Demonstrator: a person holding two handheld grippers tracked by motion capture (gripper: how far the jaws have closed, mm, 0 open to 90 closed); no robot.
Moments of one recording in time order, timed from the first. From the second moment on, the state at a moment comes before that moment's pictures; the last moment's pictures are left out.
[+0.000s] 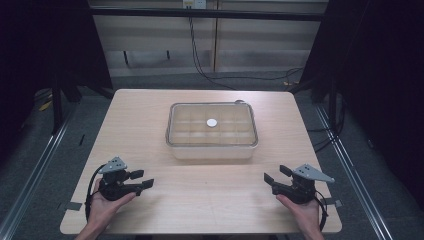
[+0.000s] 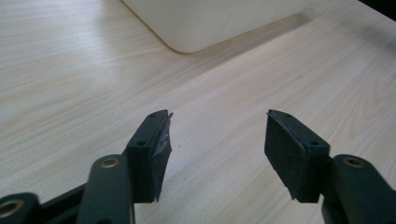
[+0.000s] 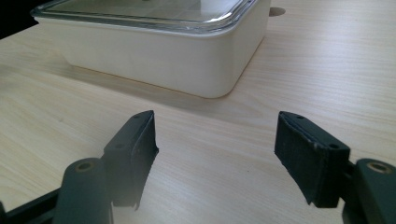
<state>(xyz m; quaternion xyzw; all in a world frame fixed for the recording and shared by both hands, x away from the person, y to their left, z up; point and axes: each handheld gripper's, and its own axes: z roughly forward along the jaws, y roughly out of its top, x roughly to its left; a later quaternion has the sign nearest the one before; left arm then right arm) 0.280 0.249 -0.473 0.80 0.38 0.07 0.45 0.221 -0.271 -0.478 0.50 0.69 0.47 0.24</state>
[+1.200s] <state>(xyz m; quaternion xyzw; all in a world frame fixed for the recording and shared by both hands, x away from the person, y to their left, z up) 0.302 0.231 -0.449 0.80 0.37 0.07 0.47 0.243 -0.272 -0.451 0.49 0.70 0.49 0.18</state>
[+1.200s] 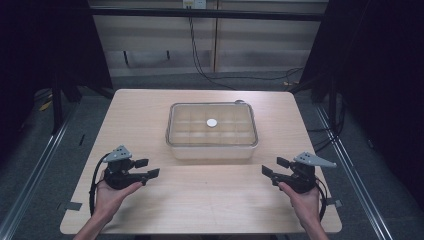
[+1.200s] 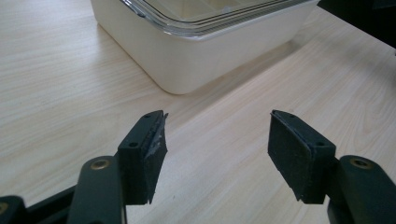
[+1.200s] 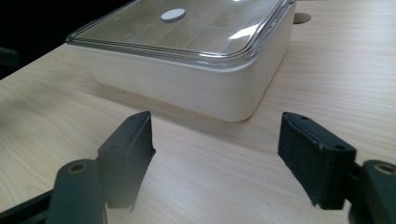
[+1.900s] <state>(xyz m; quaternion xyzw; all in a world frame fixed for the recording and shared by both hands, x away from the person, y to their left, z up) 0.336 0.230 -0.423 0.79 0.37 0.08 0.48 0.274 -0.264 -0.438 0.48 0.72 0.48 0.17</state>
